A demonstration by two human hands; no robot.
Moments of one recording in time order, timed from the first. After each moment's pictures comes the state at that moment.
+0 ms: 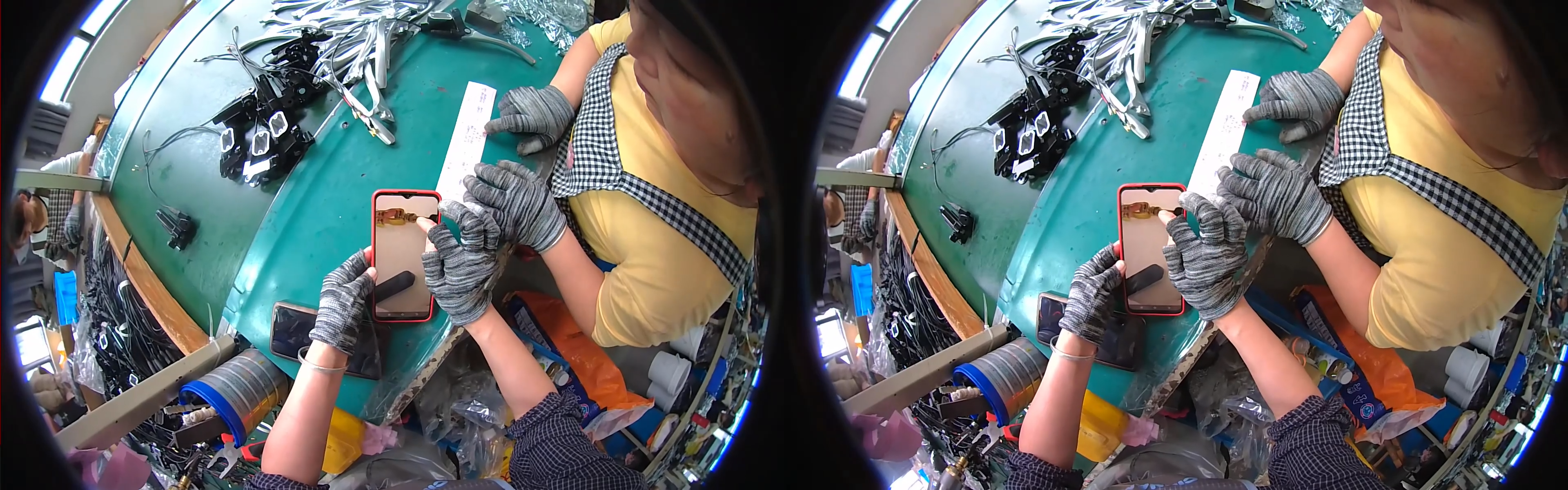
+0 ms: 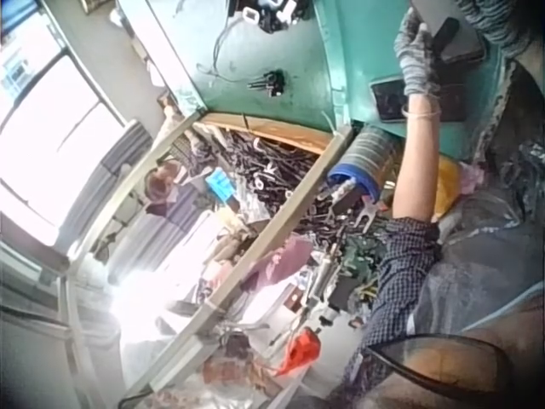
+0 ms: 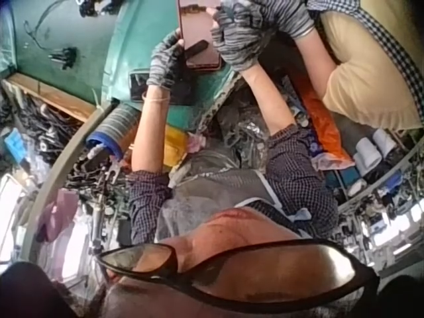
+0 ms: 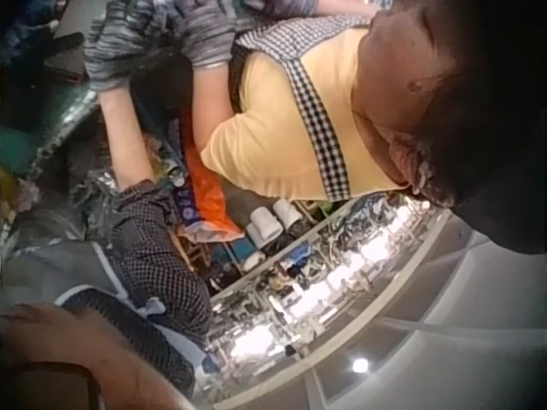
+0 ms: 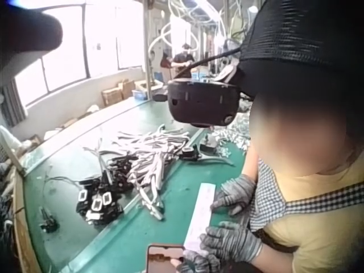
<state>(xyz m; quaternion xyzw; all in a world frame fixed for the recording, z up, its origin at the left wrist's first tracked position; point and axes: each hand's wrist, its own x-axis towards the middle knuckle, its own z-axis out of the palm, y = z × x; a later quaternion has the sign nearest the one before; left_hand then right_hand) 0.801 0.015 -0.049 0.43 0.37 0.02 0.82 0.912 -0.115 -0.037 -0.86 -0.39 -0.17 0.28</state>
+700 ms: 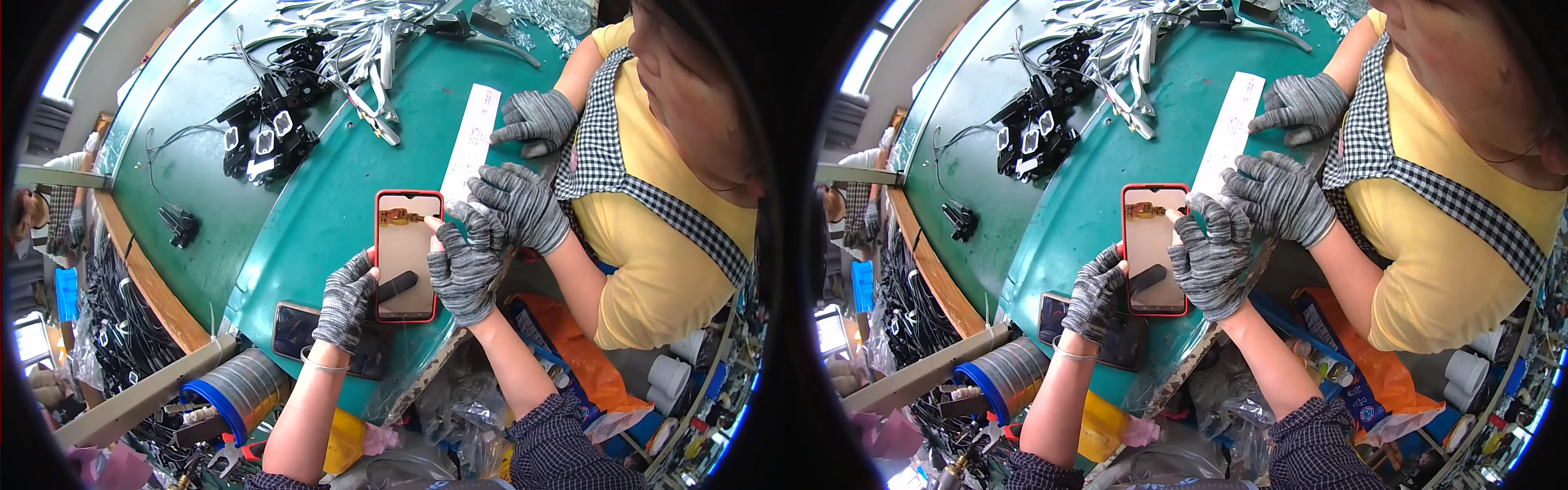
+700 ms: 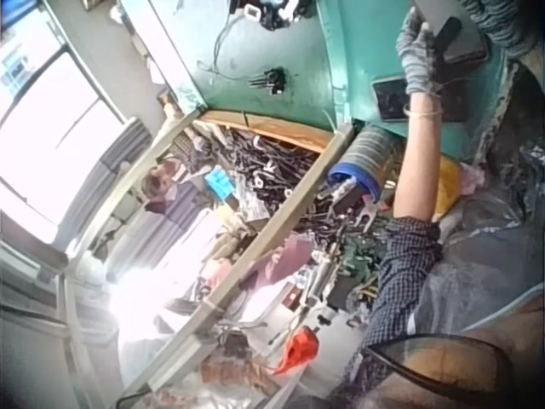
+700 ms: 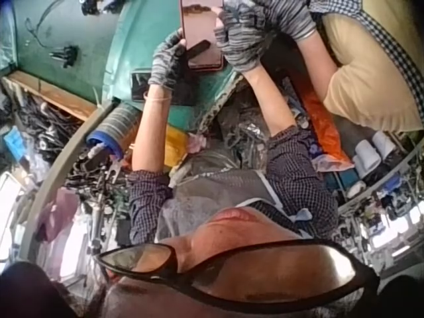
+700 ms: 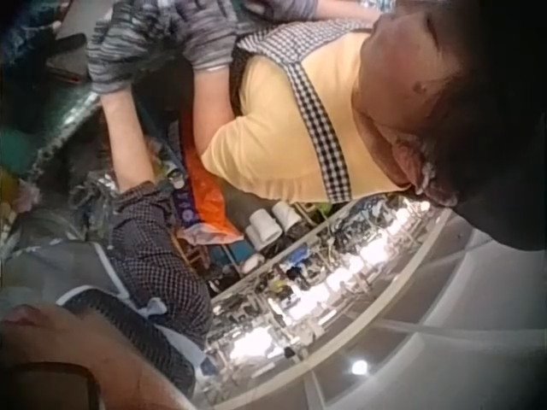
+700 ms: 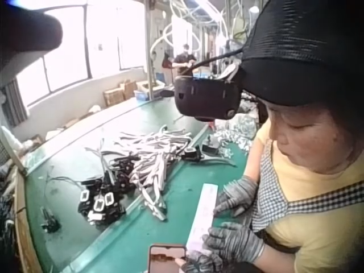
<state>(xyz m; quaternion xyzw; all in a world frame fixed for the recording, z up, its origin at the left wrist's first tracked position) 0.804 0.013 -0.042 0.39 0.38 0.01 0.84 0.913 -0.115 -0.041 -0.87 -0.37 -0.15 0.29</state>
